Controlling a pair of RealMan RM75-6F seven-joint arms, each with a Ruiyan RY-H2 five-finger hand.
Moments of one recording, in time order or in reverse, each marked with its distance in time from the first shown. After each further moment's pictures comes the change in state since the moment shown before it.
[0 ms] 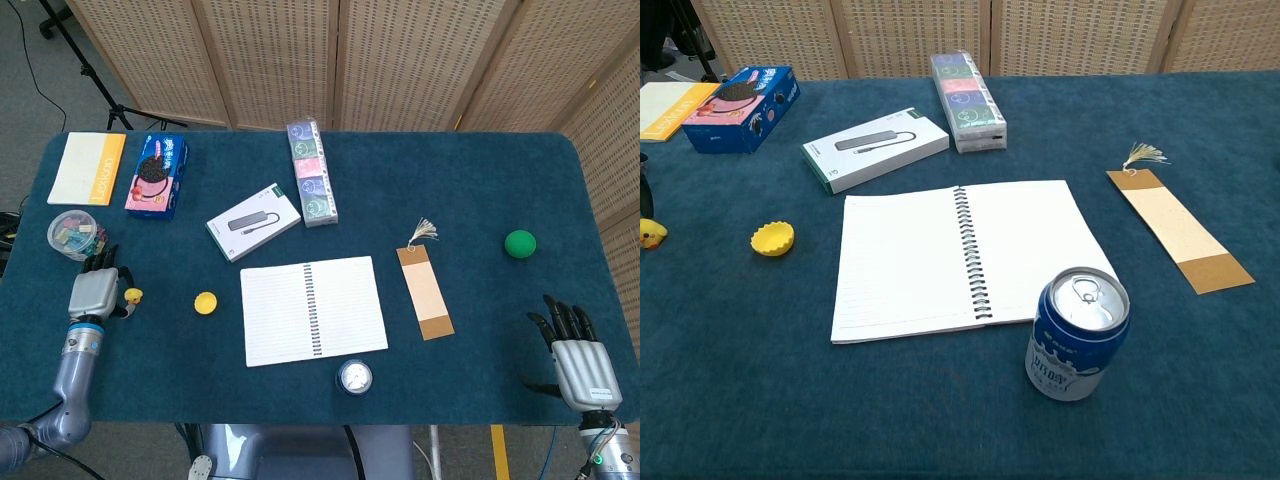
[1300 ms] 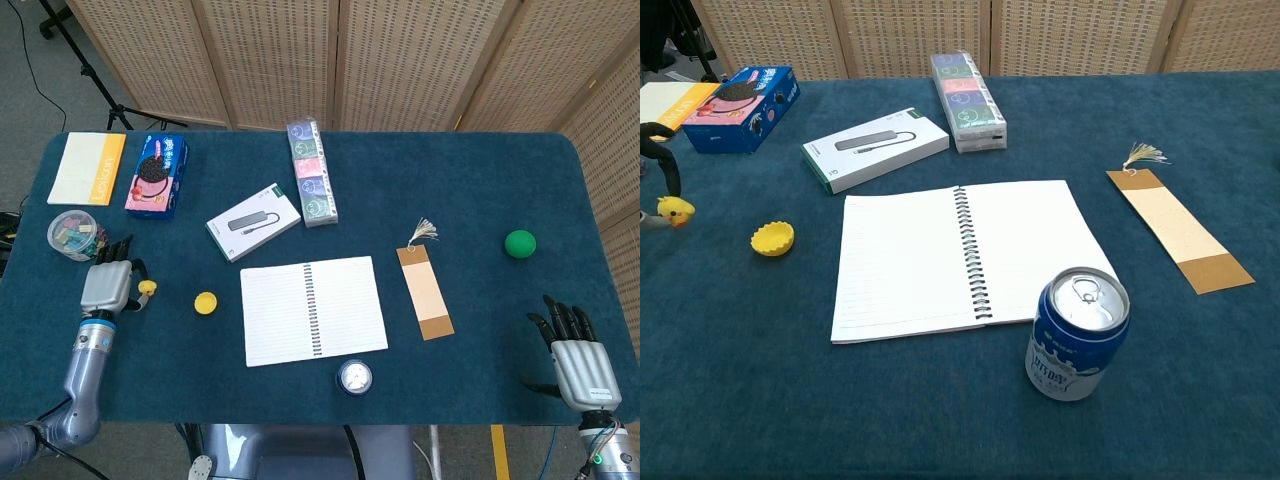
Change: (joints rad) left arm -0.027 -0.003 -0.022 -0.086 0.034 0.055 0.039; right arm 0.000 0.002 0.001 -0.002 0.004 -0.003 0.000
